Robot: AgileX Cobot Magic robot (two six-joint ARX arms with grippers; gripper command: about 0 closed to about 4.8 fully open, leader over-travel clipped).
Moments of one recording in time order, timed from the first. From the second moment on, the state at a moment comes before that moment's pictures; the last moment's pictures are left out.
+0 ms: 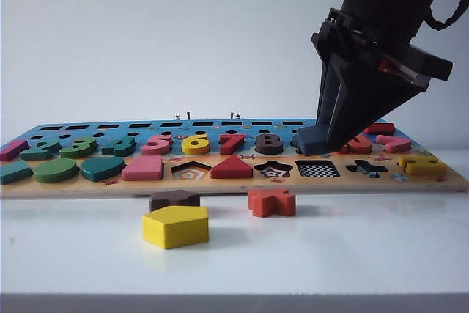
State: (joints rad) left arm -0.43 0.97 0.91 -0.67 0.69 0.37; right arm 0.74 1.35 0.96 -0.63 0.09 -0.91
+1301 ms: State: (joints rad) left arm -0.43 0.97 0.91 -0.67 0.69 0.37; right arm 0.73 1.40 0.96 -0.61 0.09 -0.91
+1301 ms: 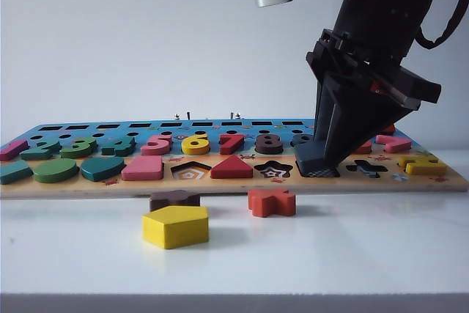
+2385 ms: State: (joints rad) left arm -0.43 0.97 0.91 -0.67 0.69 0.37; right arm 0.73 1.40 0.96 -0.61 0.09 -0.89
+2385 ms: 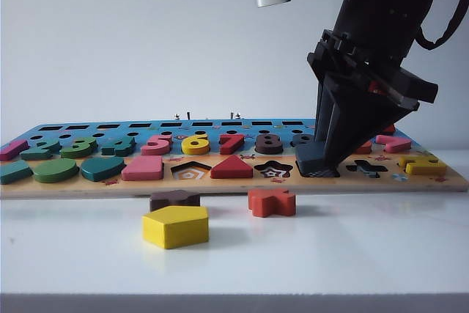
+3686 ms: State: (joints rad) left arm -0.43 0.97 0.91 -0.67 0.69 0.37; right arm 0.73 1.40 0.96 -0.61 0.09 -0.85
